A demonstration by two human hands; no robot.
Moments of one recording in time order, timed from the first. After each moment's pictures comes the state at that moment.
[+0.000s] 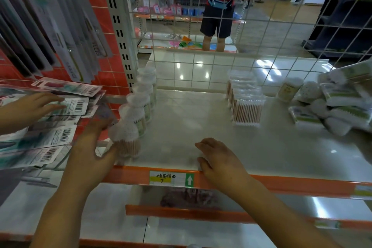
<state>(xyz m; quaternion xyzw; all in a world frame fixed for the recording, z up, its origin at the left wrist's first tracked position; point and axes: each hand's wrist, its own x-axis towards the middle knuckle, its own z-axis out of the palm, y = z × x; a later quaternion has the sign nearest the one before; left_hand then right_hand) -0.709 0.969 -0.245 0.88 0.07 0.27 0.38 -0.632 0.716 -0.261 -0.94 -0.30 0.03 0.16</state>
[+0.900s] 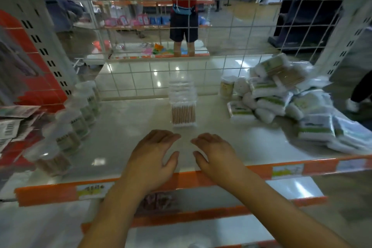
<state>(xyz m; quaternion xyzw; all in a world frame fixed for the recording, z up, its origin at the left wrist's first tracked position) -0.647 0.748 -0.233 0.97 -0.13 0.12 0.18 -0.613 0.572 -0.251 -0.94 -0.27 -0.12 0.18</state>
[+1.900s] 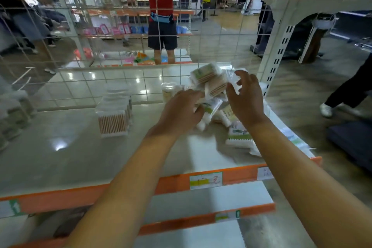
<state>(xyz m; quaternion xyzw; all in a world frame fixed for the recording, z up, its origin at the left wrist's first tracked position) -0.527 0.505 -0.185 0.93 -0.17 0.17 0.26 -0.491 0.340 -0.186 -0.88 -0.02 -0.29 0.37</state>
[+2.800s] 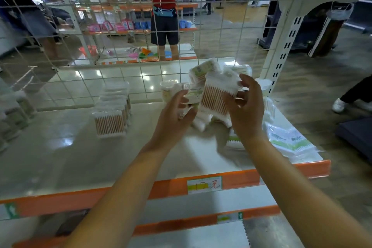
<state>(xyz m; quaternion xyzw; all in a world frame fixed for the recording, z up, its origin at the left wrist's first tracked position) -0.523 0.510 -0.222 0.84 -0.10 0.16 0.51 -0.503 0.344 -0.214 -0.75 -0.07 -0.32 0.57</state>
